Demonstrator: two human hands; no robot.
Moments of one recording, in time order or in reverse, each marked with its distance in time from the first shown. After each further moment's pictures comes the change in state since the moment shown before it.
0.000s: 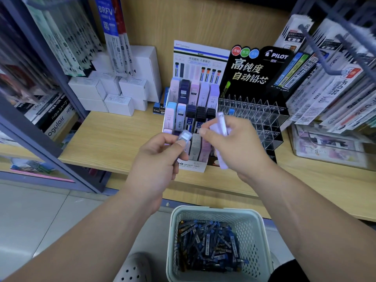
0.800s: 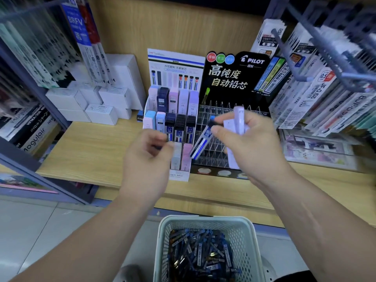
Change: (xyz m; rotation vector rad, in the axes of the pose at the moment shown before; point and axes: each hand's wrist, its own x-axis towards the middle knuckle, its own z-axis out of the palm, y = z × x) left_hand 0.020 -0.007 0.034 0.221 0.247 0.263; right_hand 0.004 0.006 -0.055 0.103 0.179 -0.015
